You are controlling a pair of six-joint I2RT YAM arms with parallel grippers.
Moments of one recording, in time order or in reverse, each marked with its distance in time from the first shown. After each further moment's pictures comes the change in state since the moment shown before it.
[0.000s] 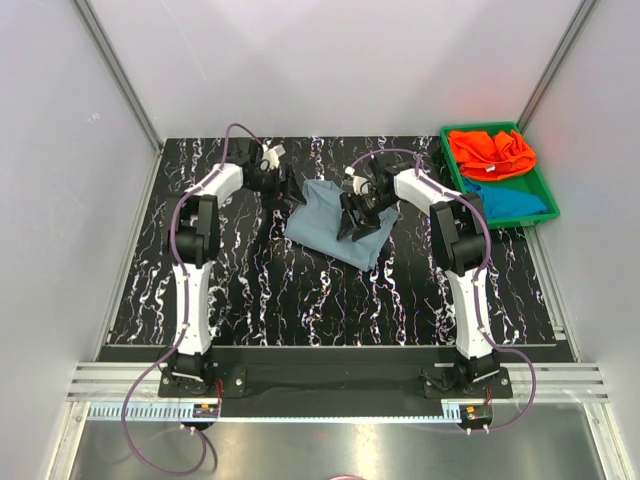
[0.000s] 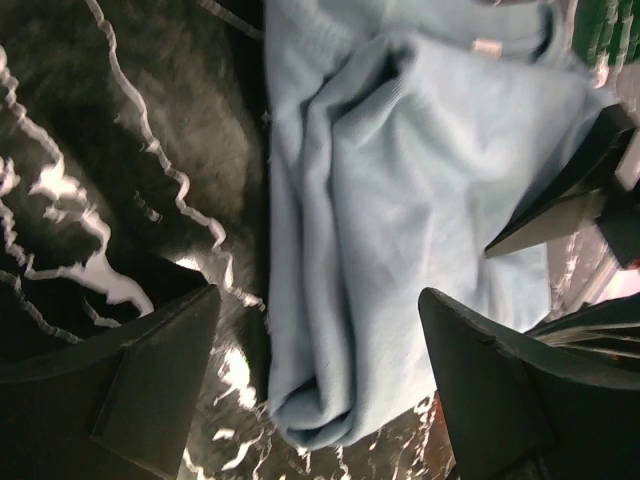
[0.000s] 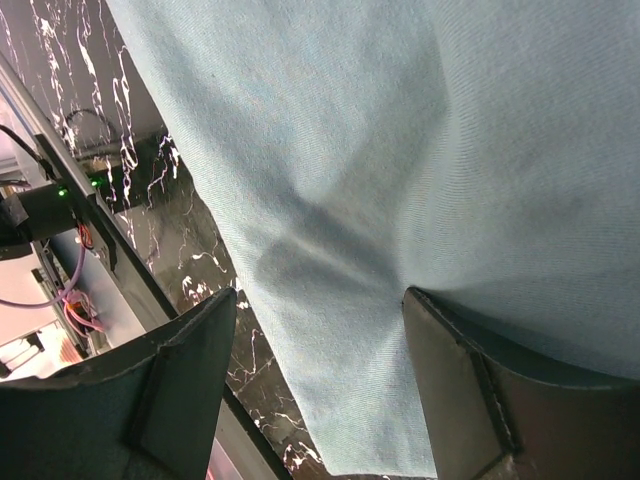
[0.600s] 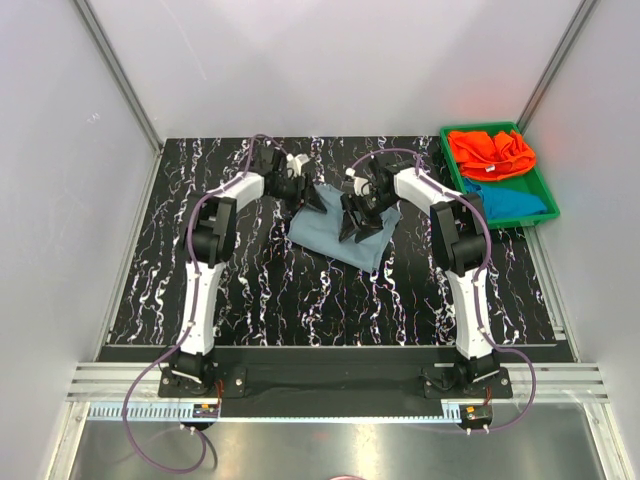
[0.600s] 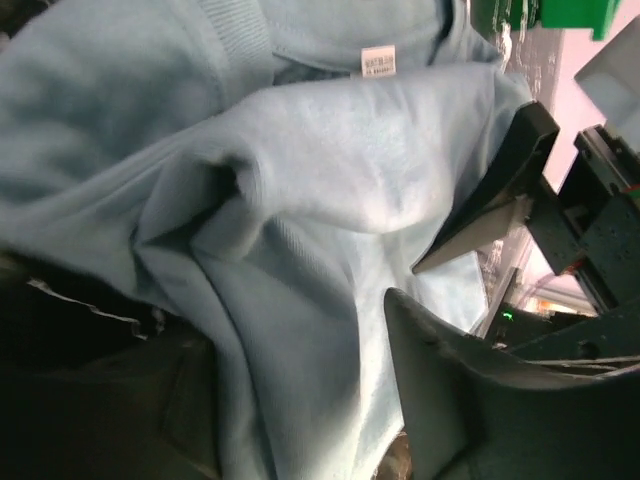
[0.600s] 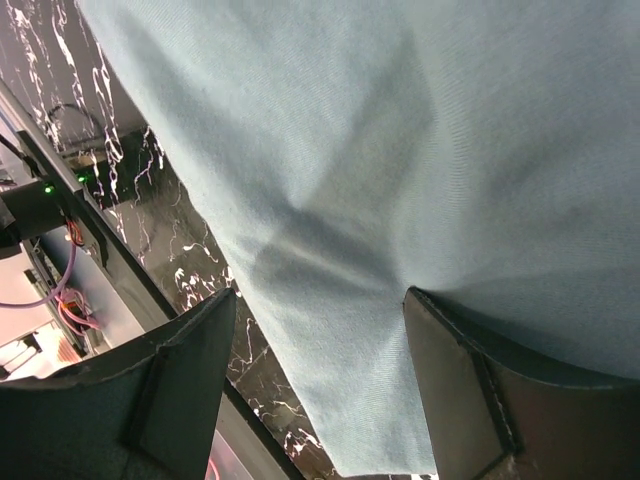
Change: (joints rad) left arm -0.101 0.087 0.017 0.155 0.157 -0.134; right arm 0.000 -0.003 0.013 -0.047 0.035 -0.008
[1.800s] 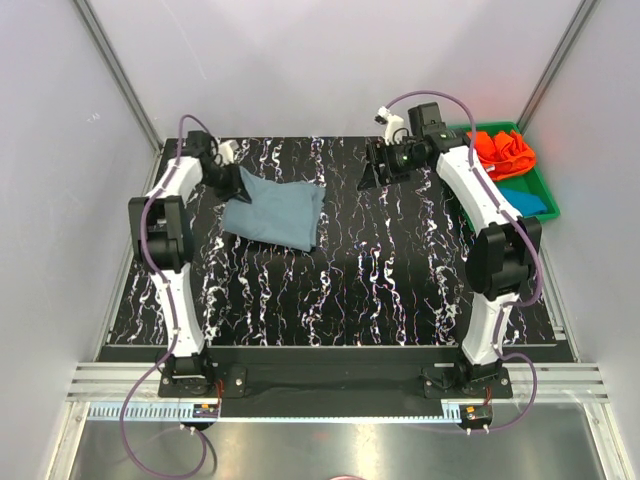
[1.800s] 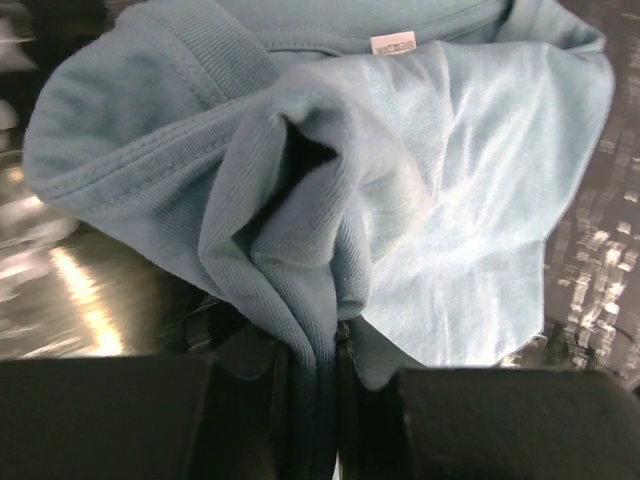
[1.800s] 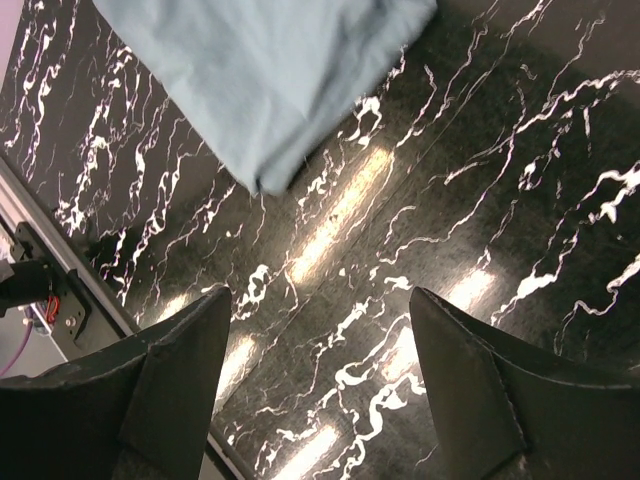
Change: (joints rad) left arm 0.288 -0.214 -0.045 -0.311 -0.341 0.275; right arm -0.092 -0.339 0.080 0.042 0.116 -0.010
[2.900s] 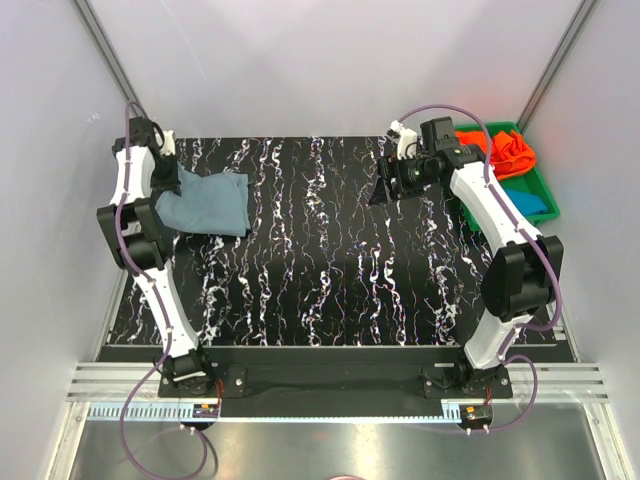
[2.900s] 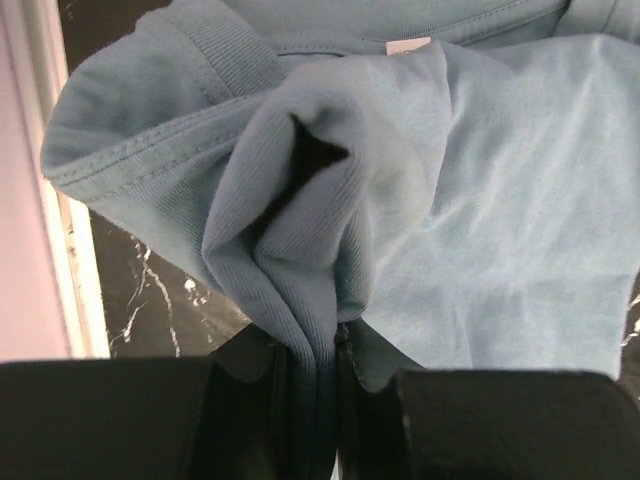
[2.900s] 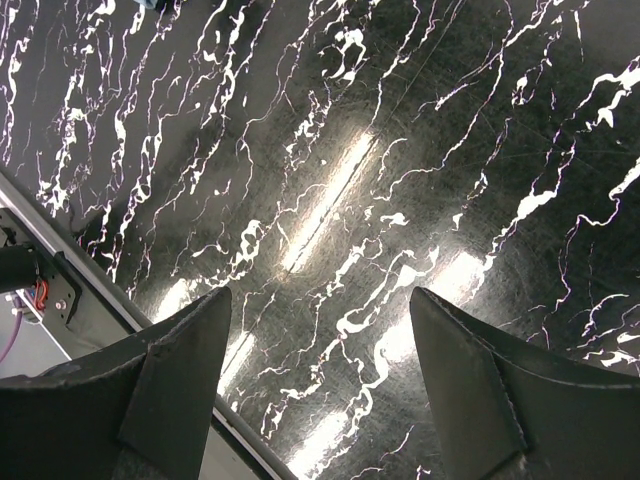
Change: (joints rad) left arm 0.244 0.055 0.285 -0.213 -0.427 0.208; right arm -0.026 -0.196 -0.240 0.021 0.051 0.005
